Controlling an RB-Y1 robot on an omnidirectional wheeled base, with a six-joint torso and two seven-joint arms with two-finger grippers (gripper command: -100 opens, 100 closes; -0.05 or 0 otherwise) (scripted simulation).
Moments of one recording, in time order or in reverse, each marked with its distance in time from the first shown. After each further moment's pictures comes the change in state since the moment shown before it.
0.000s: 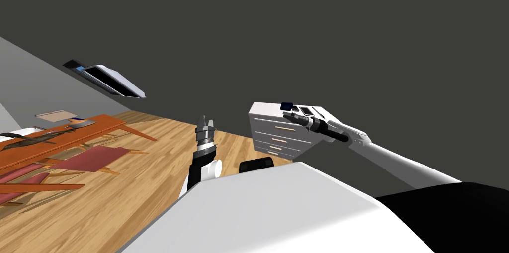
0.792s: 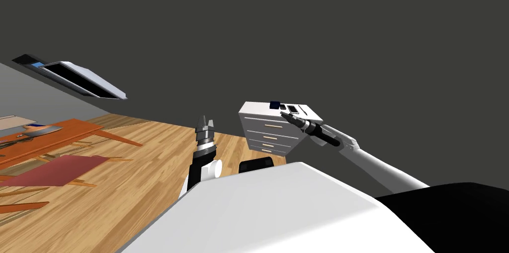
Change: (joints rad) left arm 0.000 0.000 0.000 0.000 0.000 0.000 0.000; right arm -0.001 0.157 0.013 -0.056 -0.023 0.023 -0.001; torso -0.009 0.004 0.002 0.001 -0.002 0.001
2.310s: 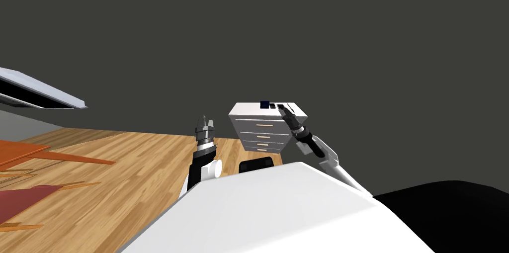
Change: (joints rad) left arm 0.000 0.000 0.000 0.000 0.000 0.000 0.000; right arm 0.062 0.429 0.011 -0.169 -0.105 0.088 0.045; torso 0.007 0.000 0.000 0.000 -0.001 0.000
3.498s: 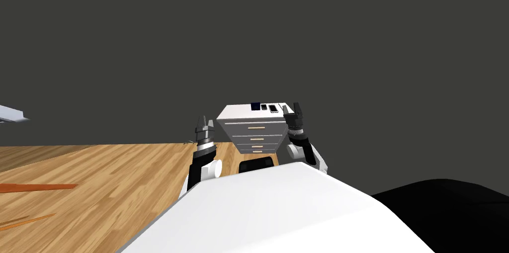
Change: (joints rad) left arm 0.000 0.000 0.000 0.000 0.000 0.000 0.000; right arm 0.069 0.367 0.020 -0.153 -0.090 0.076 0.039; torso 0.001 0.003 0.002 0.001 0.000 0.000
